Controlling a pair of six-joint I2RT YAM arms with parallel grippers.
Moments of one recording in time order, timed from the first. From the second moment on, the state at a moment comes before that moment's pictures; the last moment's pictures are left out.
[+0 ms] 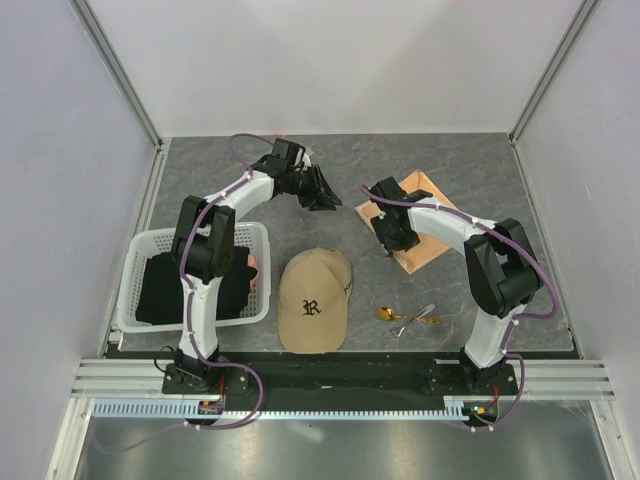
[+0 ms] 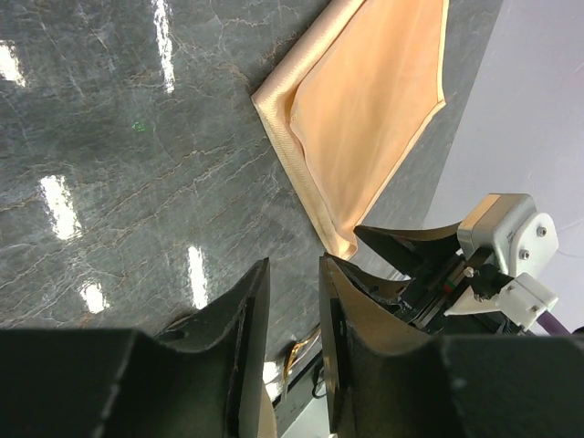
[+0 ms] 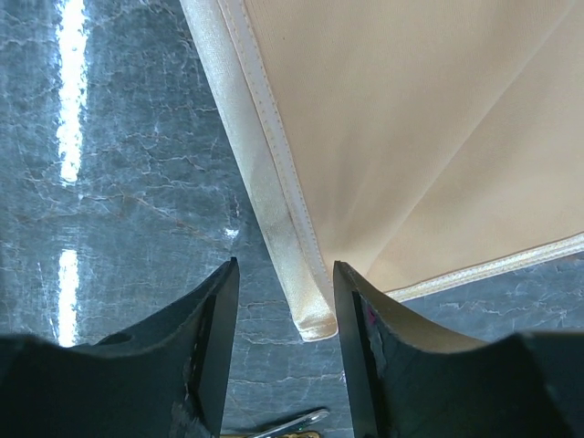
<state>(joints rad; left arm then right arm) -0.38 2.16 1.66 -0.37 0.63 -0.80 0.48 1.82 1.25 -0.71 0.18 0.11</state>
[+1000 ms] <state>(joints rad) -0.36 2.16 1.67 -0.41 0.66 -0.80 0.51 1.86 1.21 -0.59 0.20 0.14</state>
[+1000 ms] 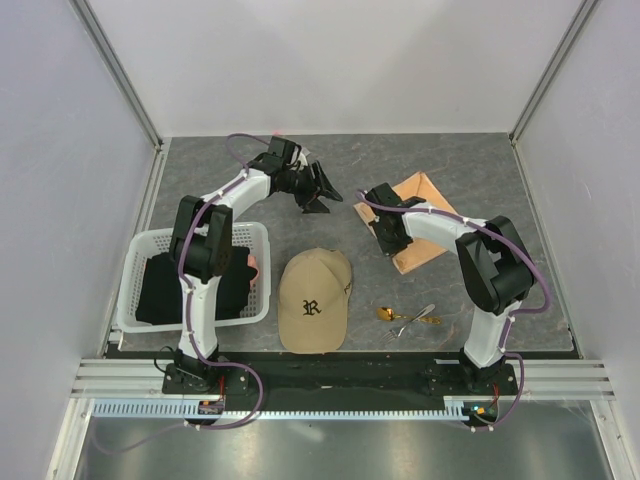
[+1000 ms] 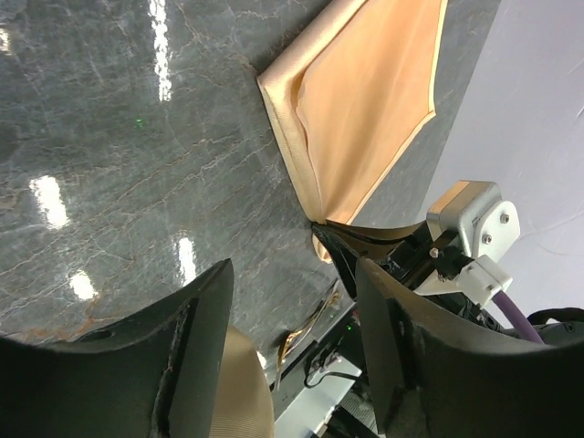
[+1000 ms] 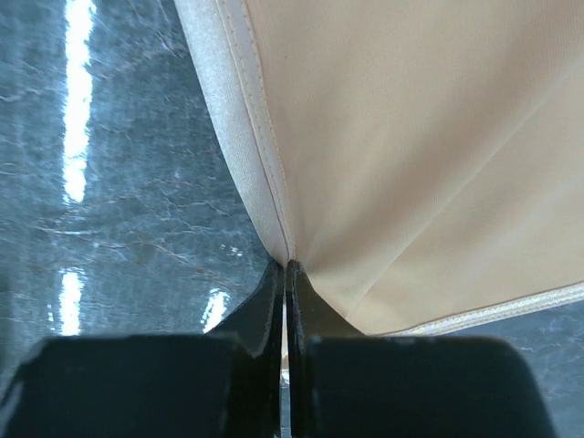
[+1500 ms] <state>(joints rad) -0.45 2.26 1.78 -0.41 0.62 -0.83 0.51 1.86 1.25 -0.57 0.00 0.28</state>
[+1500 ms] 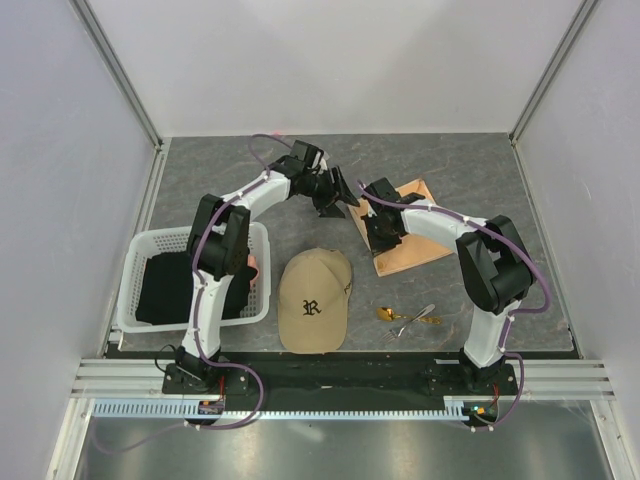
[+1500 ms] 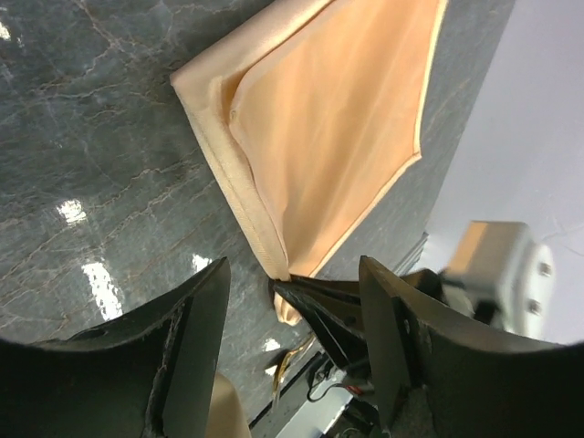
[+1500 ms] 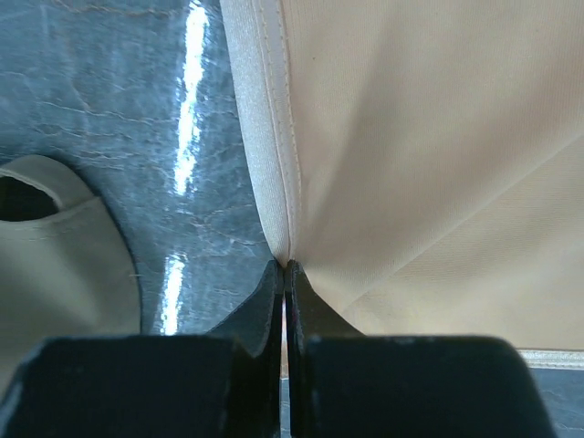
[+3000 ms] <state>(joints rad) -0.45 2.45 1.94 -0.44 0.52 -0.87 0.50 1.87 1.27 -0.51 -0.16 0.37</state>
